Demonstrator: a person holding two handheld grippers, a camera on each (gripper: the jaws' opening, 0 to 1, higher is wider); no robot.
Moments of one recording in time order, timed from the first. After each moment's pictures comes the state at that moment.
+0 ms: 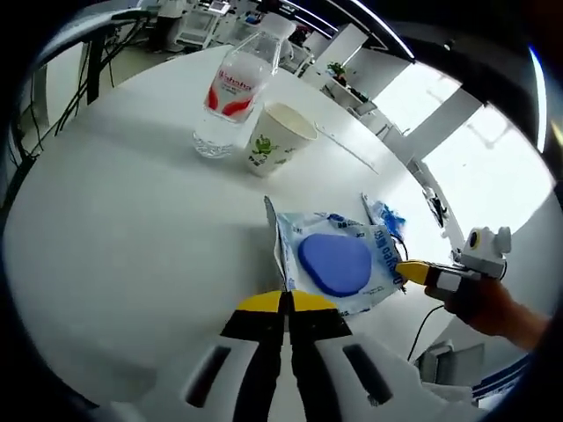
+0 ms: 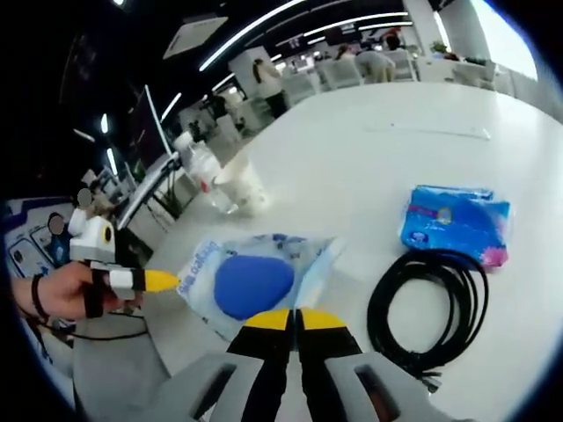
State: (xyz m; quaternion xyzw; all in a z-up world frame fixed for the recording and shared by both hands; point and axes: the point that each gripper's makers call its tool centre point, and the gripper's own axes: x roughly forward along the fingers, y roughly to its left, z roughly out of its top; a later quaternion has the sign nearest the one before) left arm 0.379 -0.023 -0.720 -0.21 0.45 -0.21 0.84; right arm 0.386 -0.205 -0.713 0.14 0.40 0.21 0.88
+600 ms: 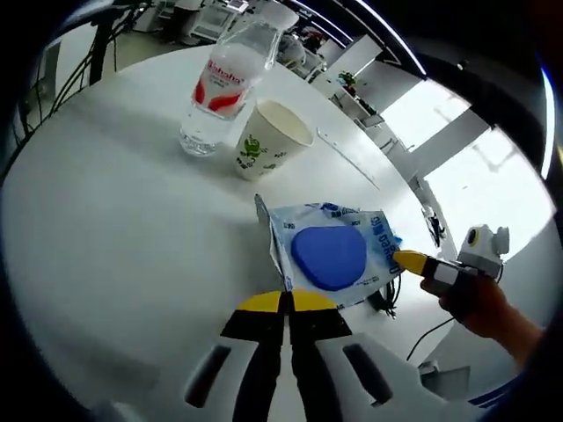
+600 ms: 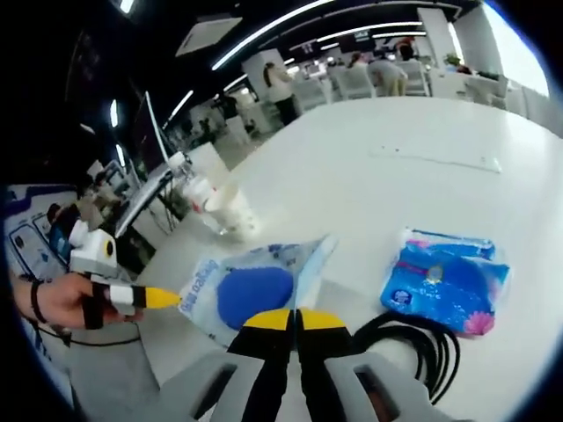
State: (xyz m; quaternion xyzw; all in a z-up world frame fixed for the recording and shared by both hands) left arm 0.395 -0.049 -0.723 -0.26 0.45 -0.19 0.83; right arm 0.436 -0.221 -0.700 0.11 0.39 0.24 0.88
